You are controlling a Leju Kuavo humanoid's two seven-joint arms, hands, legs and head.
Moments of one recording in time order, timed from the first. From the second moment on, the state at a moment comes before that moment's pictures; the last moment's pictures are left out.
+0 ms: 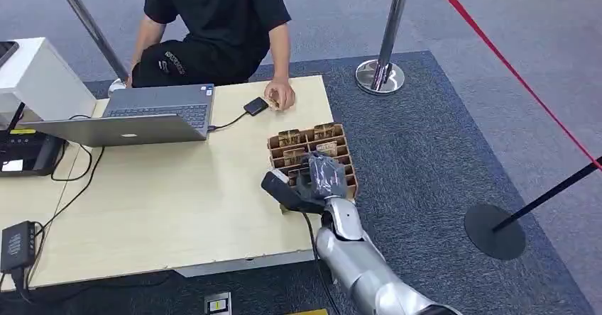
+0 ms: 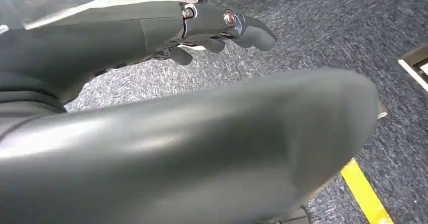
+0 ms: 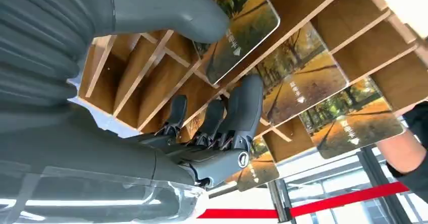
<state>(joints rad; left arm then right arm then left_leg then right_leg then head) -0.11 -0.25 1.18 -0.21 -1.29 0.42 -0.19 -0.62 0.34 0.20 -0.40 1.28 -0.65 -0.08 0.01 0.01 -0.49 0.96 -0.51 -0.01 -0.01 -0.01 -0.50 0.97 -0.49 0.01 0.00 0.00</state>
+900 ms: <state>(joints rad) -0.11 -0.25 1.18 -0.21 -1.29 0.42 -0.19 -0.61 0.35 0.21 -0.40 1.28 -0.65 -0.10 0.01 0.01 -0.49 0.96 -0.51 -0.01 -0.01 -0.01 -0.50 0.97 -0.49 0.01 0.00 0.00</state>
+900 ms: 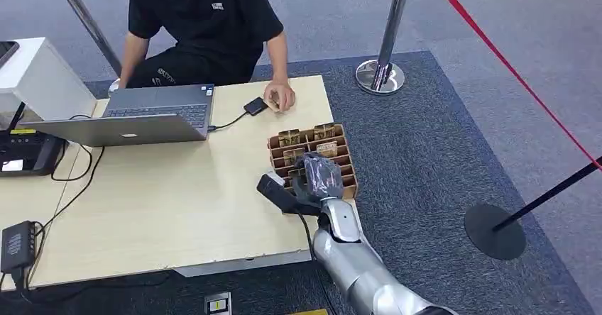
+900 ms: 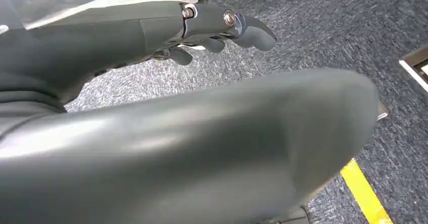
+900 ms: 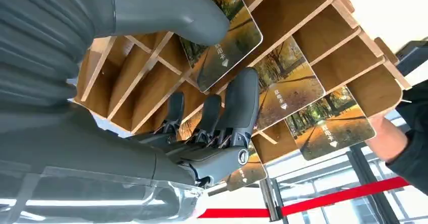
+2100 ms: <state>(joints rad) -0.11 -0.25 1.19 -0.21 -1.28 0.42 -0.20 -0.59 0.36 0.27 -0.40 1.34 -0.67 -0.06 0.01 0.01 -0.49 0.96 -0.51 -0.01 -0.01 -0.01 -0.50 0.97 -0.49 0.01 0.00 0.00</state>
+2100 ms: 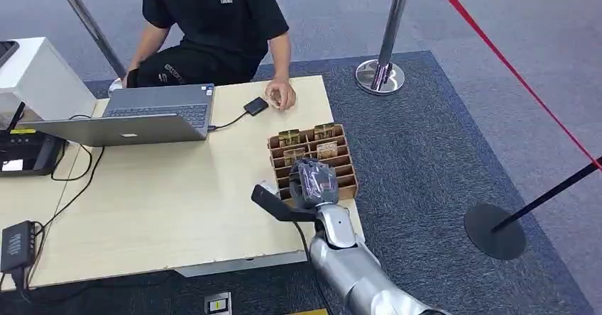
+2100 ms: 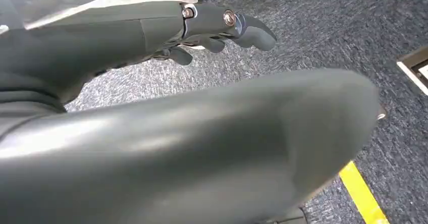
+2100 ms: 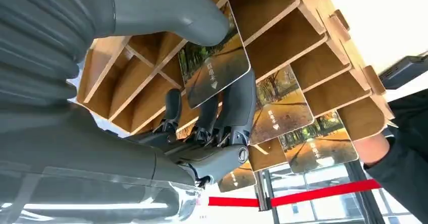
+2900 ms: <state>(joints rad) -0.11 -0.25 1.19 -0.21 -1.28 0.42 -0.20 -0.59 0.36 0.28 -0.41 1.32 -0.68 -0.06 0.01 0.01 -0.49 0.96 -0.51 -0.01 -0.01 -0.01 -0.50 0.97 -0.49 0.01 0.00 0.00</state>
